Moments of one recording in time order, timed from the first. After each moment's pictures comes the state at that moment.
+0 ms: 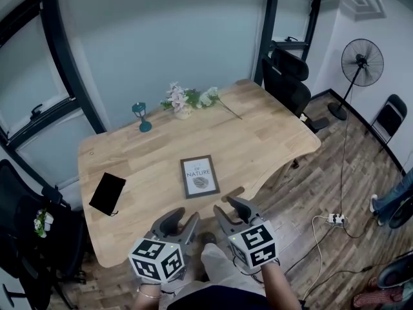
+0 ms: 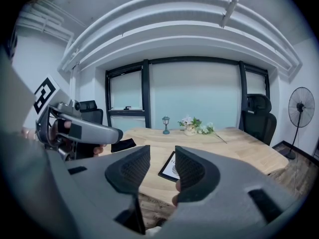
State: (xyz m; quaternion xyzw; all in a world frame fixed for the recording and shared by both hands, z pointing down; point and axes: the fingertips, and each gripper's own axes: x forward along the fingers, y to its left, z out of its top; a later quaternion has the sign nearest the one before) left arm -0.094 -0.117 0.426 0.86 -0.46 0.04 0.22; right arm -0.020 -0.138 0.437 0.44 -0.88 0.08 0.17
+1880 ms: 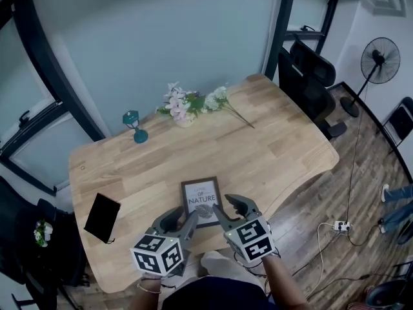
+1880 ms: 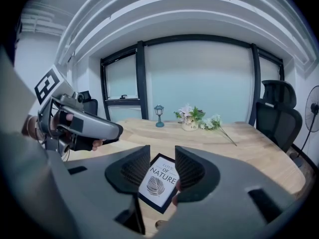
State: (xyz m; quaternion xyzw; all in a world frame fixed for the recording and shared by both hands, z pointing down) left arm -0.106 -0.298 0.484 0.83 -0.48 0.08 0.29; right arm -0.033 -0.321 0.494 0.39 -0.88 0.11 0.22
